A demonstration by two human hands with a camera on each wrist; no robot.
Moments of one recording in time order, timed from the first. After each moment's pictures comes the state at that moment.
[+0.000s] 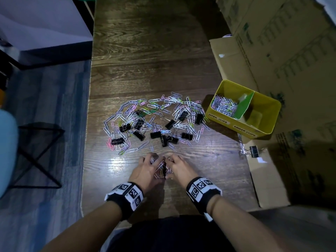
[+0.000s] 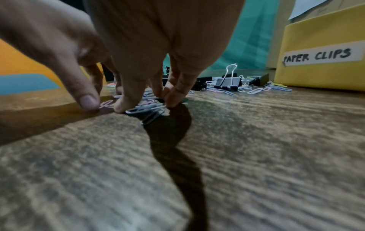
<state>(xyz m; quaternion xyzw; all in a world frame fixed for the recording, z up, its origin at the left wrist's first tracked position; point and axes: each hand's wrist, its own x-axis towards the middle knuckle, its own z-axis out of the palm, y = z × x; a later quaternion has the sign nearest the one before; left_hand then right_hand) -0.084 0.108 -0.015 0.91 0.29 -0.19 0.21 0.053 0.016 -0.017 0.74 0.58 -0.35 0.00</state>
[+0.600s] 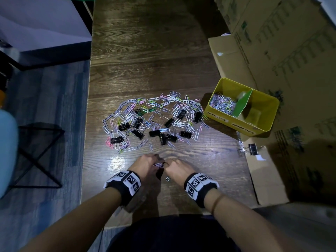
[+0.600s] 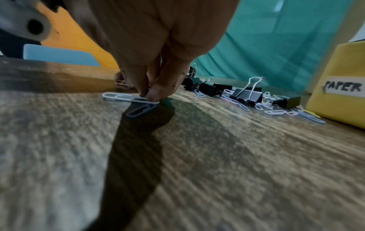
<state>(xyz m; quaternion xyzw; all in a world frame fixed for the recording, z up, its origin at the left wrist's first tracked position) -0.070 0.128 -0.010 0.89 0.28 -0.16 0.33 0.048 0.019 -0.012 0.68 0.68 -0.26 0.07</state>
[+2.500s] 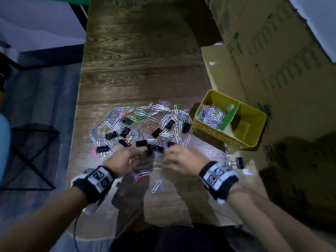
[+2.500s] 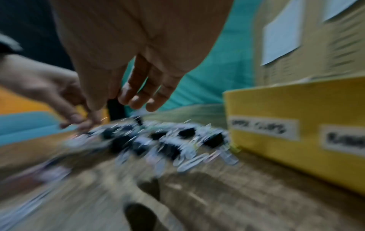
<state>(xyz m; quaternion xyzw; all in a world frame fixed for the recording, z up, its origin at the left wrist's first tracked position) -0.046 0.169 0.029 0.90 0.28 -0.10 0.32 0.159 0.017 0.024 0.62 0.74 -0.22 -0.15</state>
